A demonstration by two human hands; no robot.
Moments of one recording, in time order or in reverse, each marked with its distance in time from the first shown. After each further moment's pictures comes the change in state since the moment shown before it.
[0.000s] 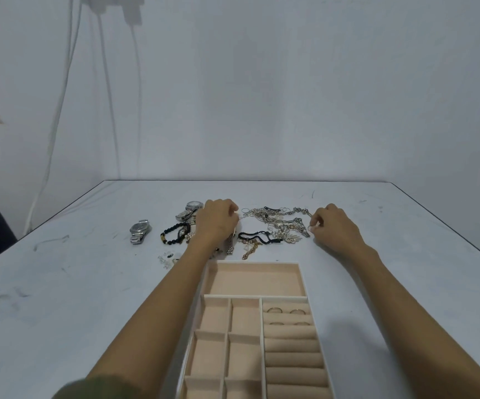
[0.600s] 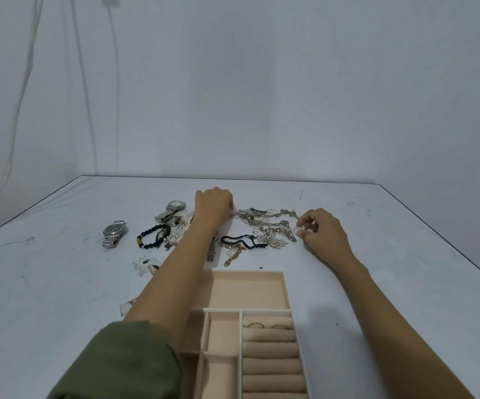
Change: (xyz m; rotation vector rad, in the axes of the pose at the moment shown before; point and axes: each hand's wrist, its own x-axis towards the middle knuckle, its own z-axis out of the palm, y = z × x) left_hand 0.065 0.014 0.031 0.423 -0.016 0.089; right_hand -0.002 0.012 0.007 0.301 0.118 -0.019
